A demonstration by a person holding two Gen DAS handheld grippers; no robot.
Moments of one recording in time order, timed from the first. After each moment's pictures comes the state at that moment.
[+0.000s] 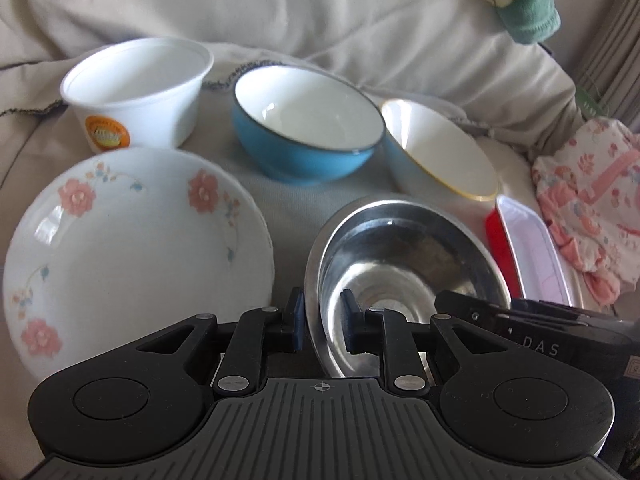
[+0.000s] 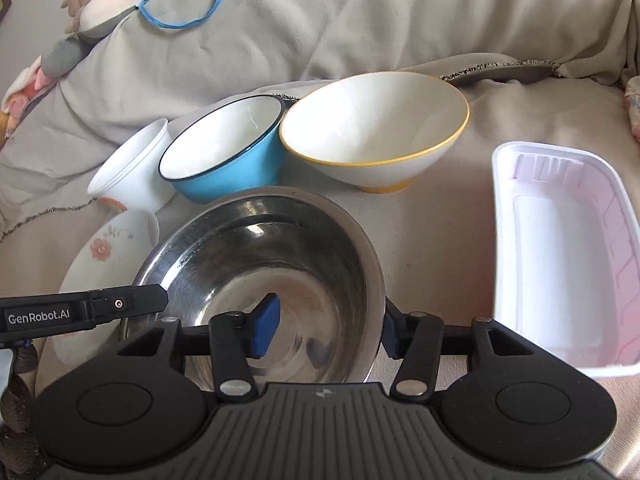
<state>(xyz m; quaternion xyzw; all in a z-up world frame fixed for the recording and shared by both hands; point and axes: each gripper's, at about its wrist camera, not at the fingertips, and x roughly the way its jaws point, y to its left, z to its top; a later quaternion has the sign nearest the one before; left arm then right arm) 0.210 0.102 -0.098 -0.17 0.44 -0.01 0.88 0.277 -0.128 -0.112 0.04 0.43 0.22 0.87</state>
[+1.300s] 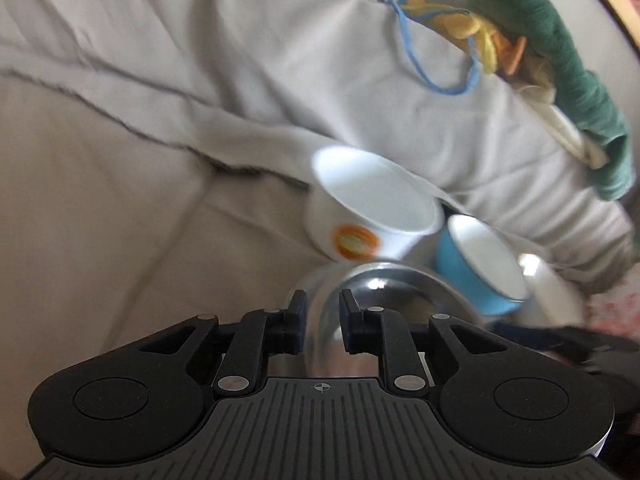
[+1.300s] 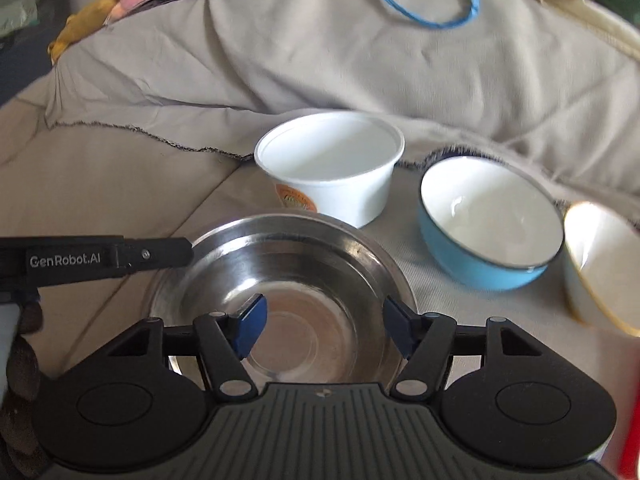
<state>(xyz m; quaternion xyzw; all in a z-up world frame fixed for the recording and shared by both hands) 0.143 0.268 -0.084 -0.23 0.30 0.14 0.92 0.229 0.090 -0.066 -0.14 0.36 0.33 0.86</state>
